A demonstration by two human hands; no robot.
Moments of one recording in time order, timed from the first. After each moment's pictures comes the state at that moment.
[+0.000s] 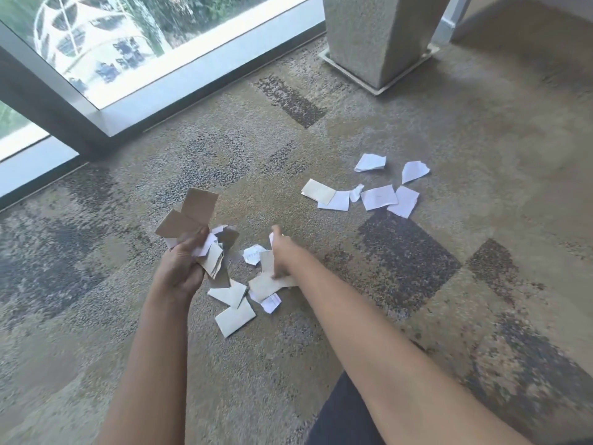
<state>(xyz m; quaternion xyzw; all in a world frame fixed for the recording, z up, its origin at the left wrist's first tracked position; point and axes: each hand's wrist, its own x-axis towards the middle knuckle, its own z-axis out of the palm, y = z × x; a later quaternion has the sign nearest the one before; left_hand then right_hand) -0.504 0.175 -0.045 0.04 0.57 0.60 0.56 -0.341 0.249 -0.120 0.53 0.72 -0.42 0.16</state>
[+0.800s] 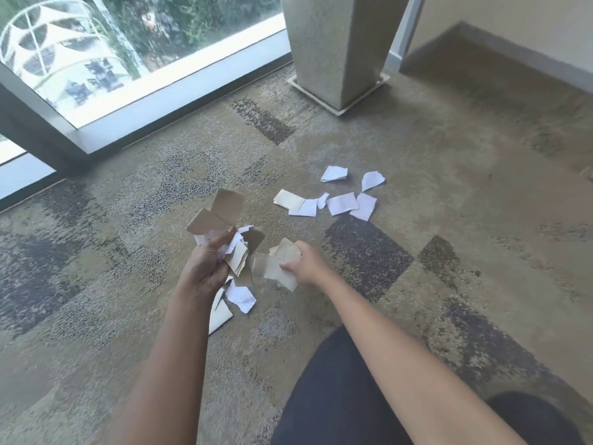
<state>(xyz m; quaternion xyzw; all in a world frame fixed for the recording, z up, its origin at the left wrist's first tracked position) -0.420 0.184 -0.023 0.04 0.56 0.55 0.62 -0.236 0.217 -0.104 0.61 0.61 -0.50 -0.06</state>
